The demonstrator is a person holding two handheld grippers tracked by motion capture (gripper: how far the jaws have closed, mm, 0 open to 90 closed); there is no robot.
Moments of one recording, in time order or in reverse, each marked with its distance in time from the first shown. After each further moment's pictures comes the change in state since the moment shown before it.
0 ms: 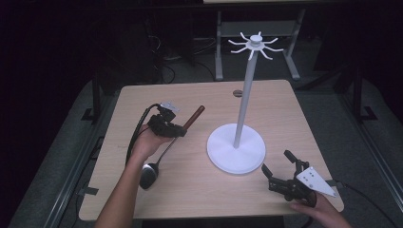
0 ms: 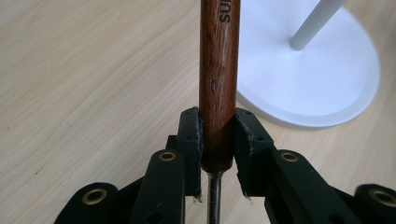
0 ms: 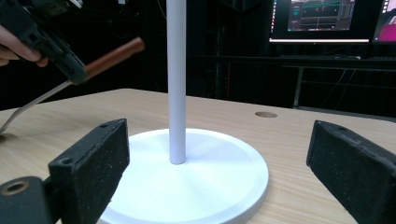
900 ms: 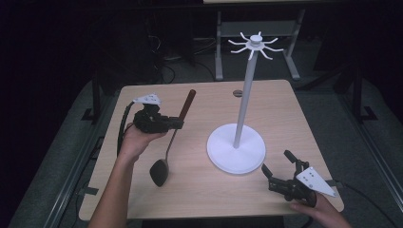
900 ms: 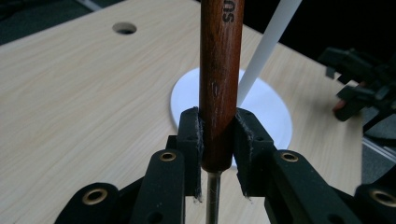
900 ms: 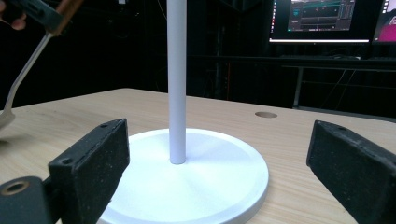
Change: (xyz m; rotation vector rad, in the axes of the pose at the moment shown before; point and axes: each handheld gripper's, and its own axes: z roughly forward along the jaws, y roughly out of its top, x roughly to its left) left arm -0.008 -0.001 -0.055 -0.287 -0.151 -0.005; right arm 0.000 0.000 0.000 0.001 0.000 -0.002
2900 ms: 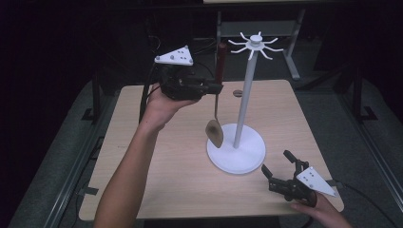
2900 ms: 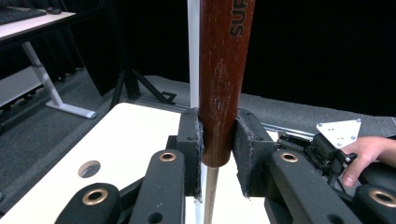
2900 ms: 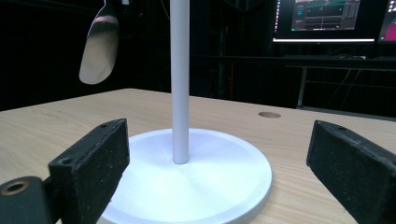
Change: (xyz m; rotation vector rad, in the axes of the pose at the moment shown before) left arm -0.080 0.137 0.004 -0.174 -0.122 0.310; right arm -0.001 0.000 0.000 -0.001 0.017 0.003
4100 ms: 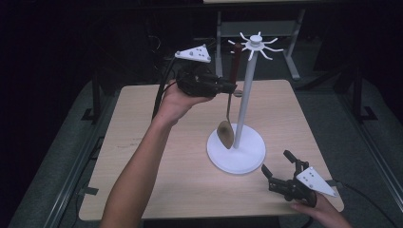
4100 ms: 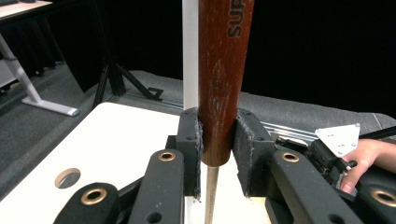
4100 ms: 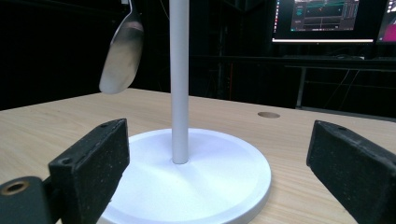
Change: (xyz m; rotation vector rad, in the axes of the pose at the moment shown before) left arm 0.008 0.005 0.035 0.024 -0.059 -0.020; right arm 0.000 0.000 0.000 0.003 -0.002 0.000
